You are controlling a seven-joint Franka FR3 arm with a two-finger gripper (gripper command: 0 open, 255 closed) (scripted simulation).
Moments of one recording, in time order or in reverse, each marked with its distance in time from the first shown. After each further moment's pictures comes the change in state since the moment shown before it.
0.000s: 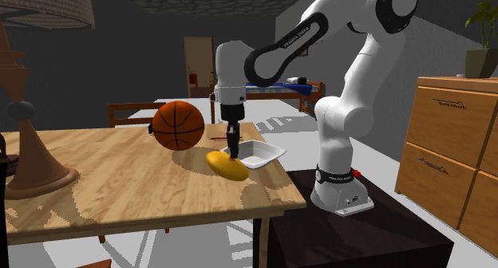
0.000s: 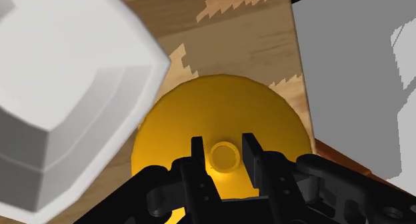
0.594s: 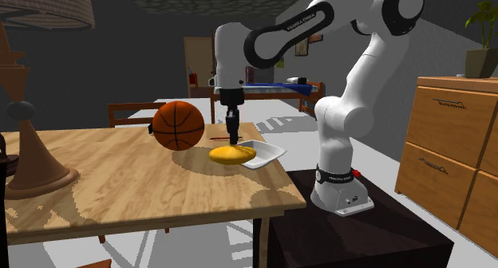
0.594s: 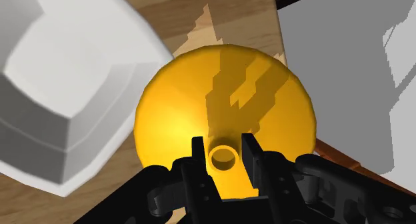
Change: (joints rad) arm -0.004 -0.061 -0.002 0.083 -0.006 -0.145 0.004
